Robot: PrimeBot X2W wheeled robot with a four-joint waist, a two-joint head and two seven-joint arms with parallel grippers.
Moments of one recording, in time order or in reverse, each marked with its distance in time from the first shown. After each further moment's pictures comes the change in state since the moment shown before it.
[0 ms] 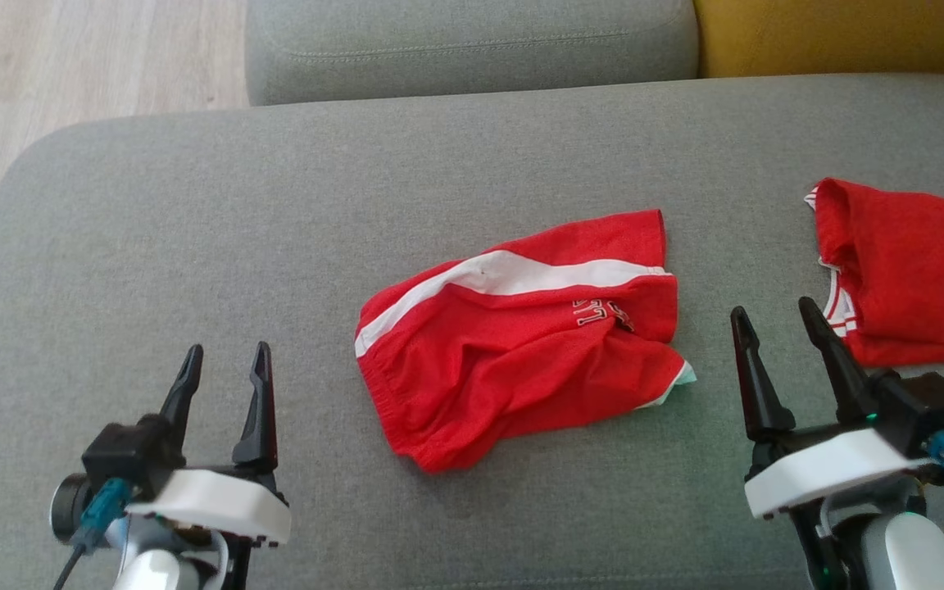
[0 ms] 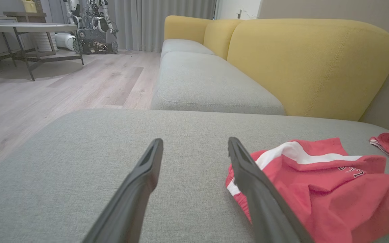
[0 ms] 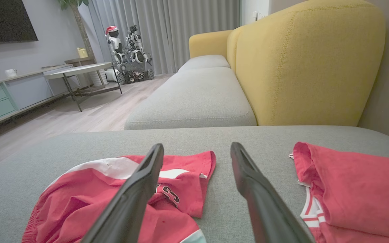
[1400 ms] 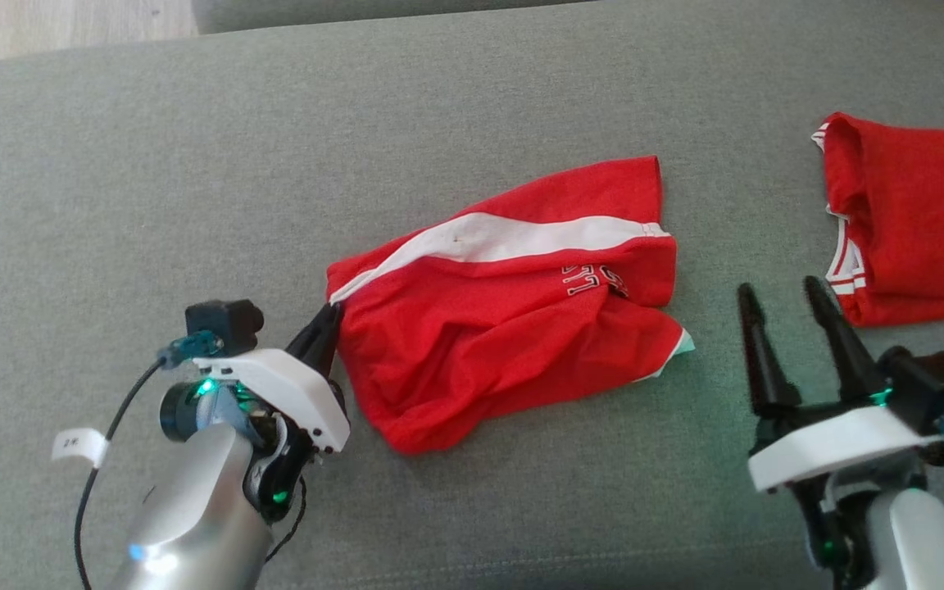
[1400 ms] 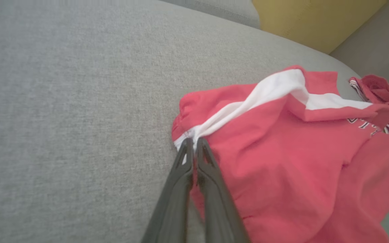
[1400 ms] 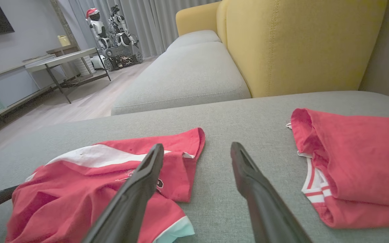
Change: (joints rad) left arm -0.437 -0.113 -0.129 0.634 -0.217 -0.265 0.145; right arm -0.050 0.000 0.000 0.033 0.050 0.000 -0.013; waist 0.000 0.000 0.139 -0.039
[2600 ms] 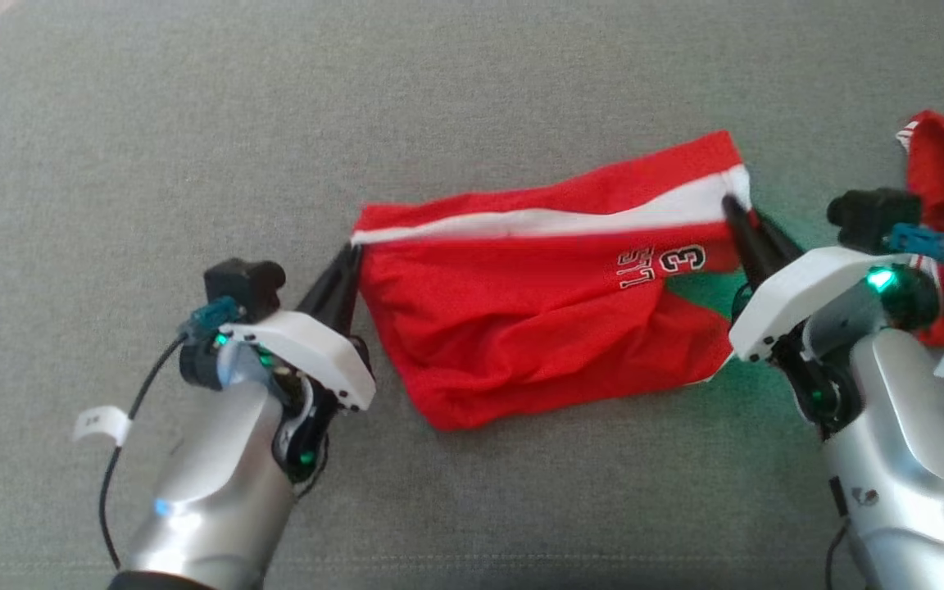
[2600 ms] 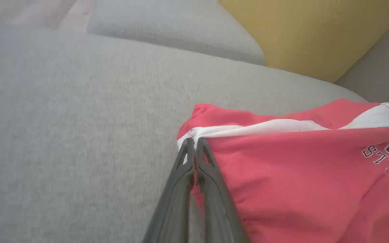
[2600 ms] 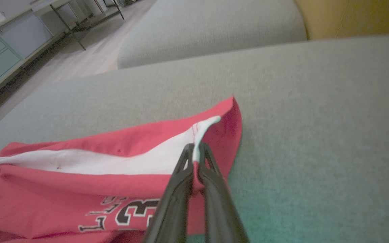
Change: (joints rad) left arm -0.103 -0.038 -0.064 0.056 0.032 0.011 -0.162; right arm -0.431 -0.109 0.117 0.462 0.191 0.000 0.199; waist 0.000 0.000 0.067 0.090
